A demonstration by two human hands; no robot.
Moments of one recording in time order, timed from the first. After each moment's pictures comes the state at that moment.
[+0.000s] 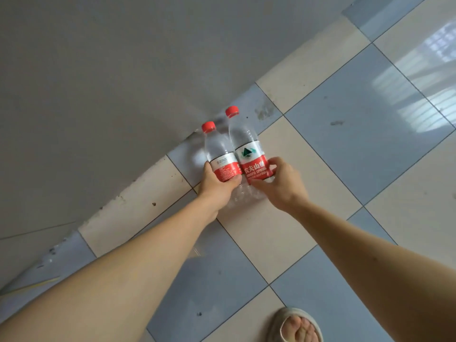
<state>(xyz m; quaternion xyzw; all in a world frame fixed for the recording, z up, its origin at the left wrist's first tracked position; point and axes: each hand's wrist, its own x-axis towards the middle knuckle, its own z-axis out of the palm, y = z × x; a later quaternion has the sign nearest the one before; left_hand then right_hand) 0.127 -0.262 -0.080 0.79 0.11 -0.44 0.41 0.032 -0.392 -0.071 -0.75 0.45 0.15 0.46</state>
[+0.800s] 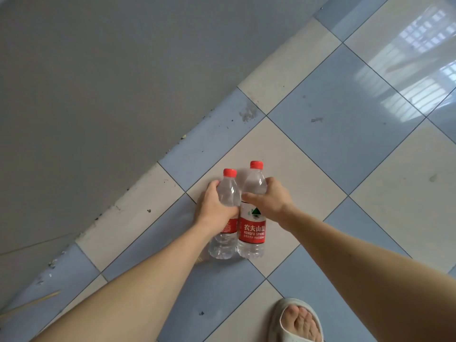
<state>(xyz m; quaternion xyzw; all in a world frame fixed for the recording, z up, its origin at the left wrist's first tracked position) 0.096 -0.242 -0.067 0.84 -0.06 -0.46 0.28 0.003 -0.371 -0.076 -0.62 0.53 0.19 0.55</state>
